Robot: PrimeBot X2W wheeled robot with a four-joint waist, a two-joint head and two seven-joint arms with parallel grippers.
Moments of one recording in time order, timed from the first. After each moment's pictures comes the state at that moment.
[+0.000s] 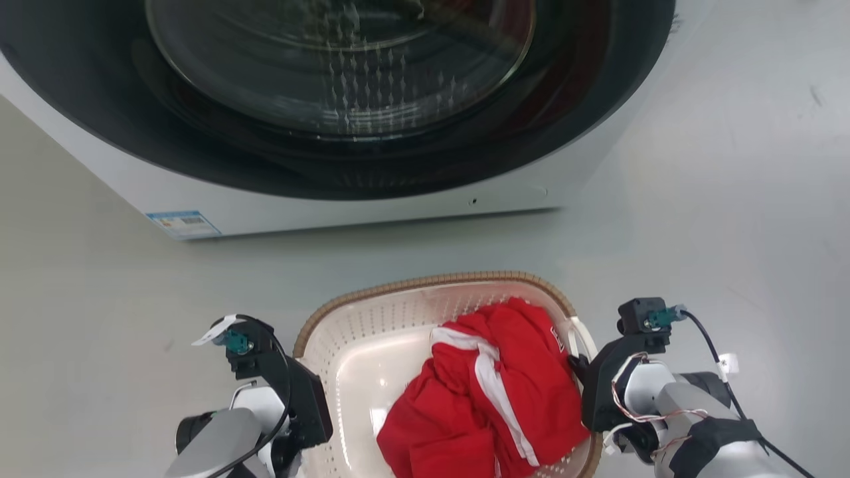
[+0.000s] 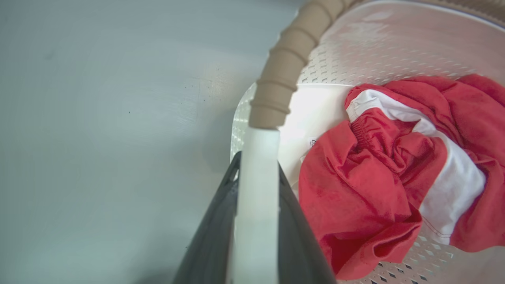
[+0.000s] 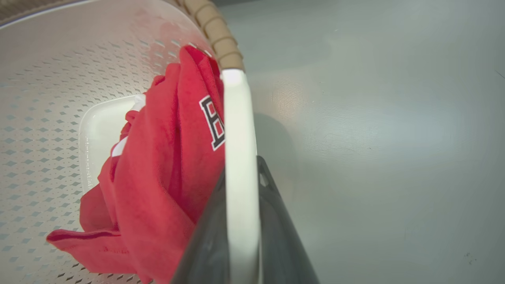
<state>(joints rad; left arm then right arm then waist) -0.64 0.05 -0.65 1.16 -0.97 -0.04 0.20 -0.69 -0.08 0.62 1.14 0.69 0.13 0.18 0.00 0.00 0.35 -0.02</state>
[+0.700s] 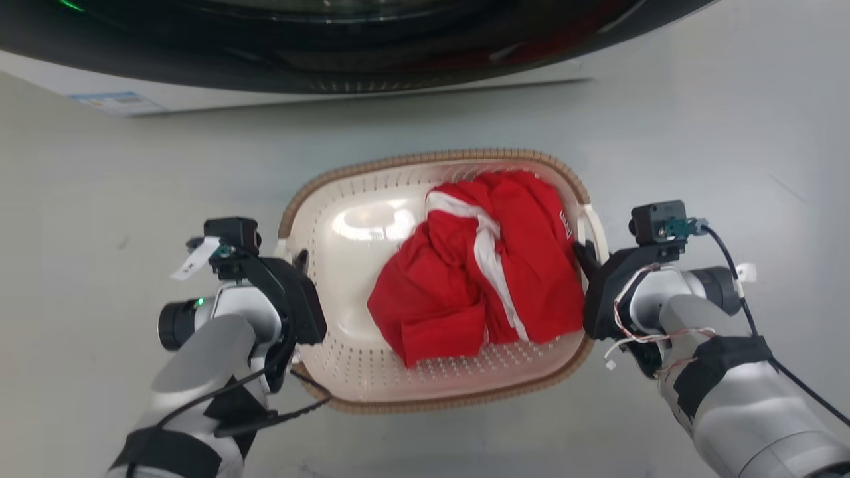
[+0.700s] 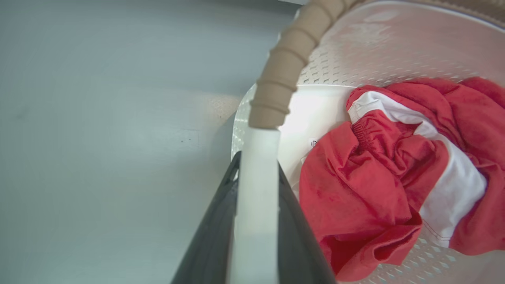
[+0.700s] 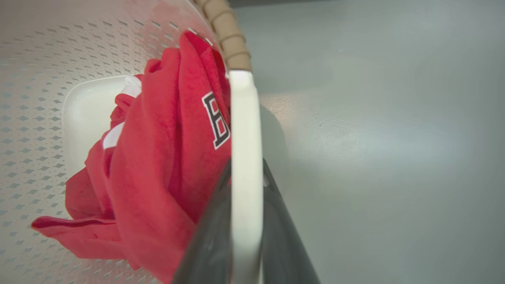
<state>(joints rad) -0.82 0.06 -0.65 1.14 -0.91 -0.04 0.00 -0.86 -0.10 0.64 1.12 0.62 0.11 0.05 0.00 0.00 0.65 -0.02</state>
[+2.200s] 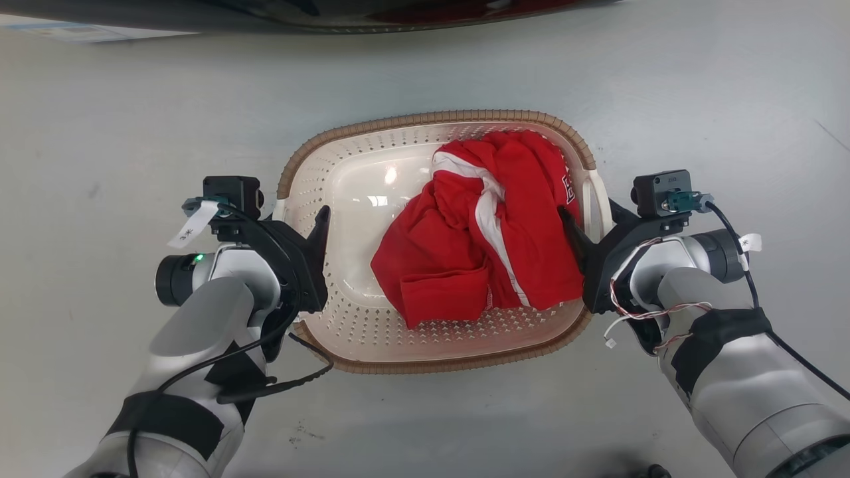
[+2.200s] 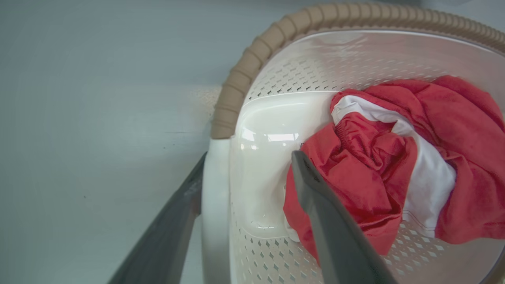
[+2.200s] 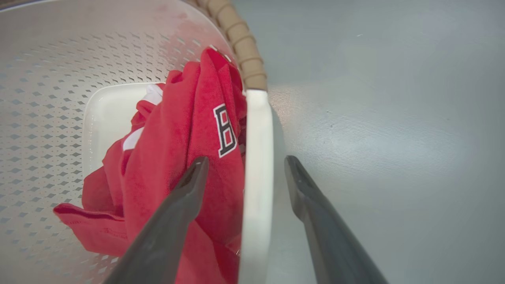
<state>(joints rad) -0.95 0.04 -0.67 1.22 -0.87 -0.11 -0.07 -0.97 -0.08 0.68 1.19 0.60 0.11 -0.07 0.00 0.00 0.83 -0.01</state>
